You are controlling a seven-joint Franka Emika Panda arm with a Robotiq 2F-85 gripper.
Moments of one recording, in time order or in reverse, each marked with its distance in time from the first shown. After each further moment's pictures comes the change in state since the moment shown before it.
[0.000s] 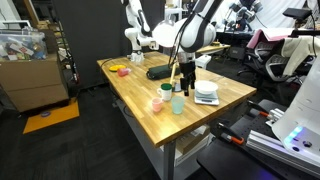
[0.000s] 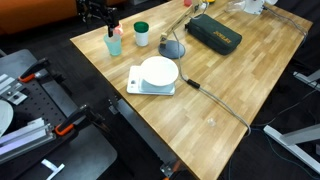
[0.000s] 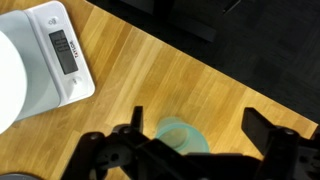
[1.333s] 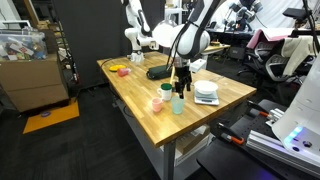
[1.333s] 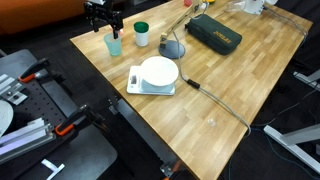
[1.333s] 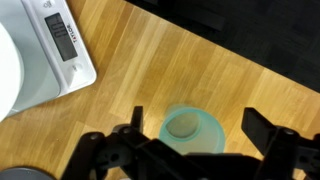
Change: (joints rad) arm 0.002 0.100 0.003 0.071 -0.068 0.057 0.114
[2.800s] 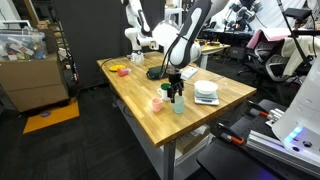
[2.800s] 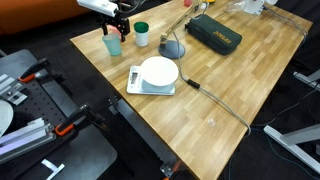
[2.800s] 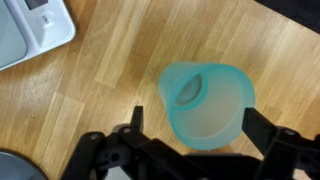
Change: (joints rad) arm 0.000 0.184 0.004 0.142 0.001 0.099 0.006
